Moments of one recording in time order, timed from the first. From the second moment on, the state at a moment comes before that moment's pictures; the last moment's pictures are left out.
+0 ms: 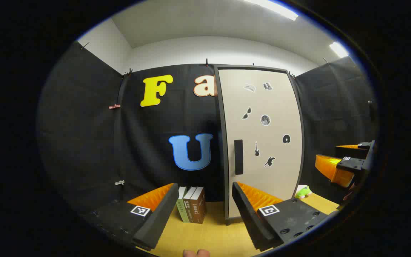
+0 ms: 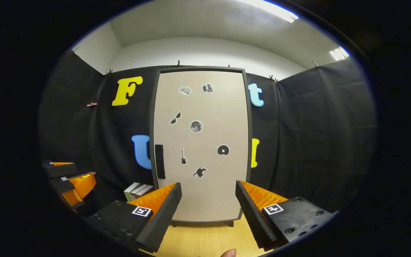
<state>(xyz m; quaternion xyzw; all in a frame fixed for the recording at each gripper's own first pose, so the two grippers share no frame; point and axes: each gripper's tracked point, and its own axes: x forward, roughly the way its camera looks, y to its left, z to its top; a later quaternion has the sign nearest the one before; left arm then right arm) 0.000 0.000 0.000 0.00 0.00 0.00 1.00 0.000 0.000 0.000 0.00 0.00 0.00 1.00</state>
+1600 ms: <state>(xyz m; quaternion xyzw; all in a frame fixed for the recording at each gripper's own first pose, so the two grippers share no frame) -0.049 0.083 -0.021 -0.02 0.00 0.05 1.00 0.117 0.152 0.000 0.03 0.00 0.09 1.00</state>
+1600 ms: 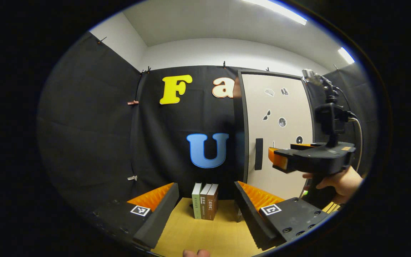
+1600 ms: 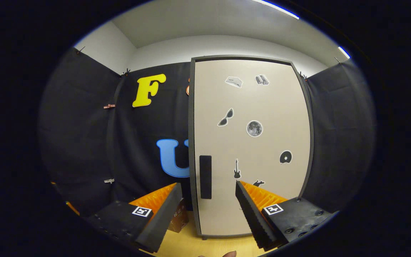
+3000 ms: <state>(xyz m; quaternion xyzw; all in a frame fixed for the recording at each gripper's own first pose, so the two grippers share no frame) -0.069 0.119 -0.052 -0.06 0.02 0.07 1.00 0.229 0.177 -0.044 0.04 0.03 0.08 1.00</state>
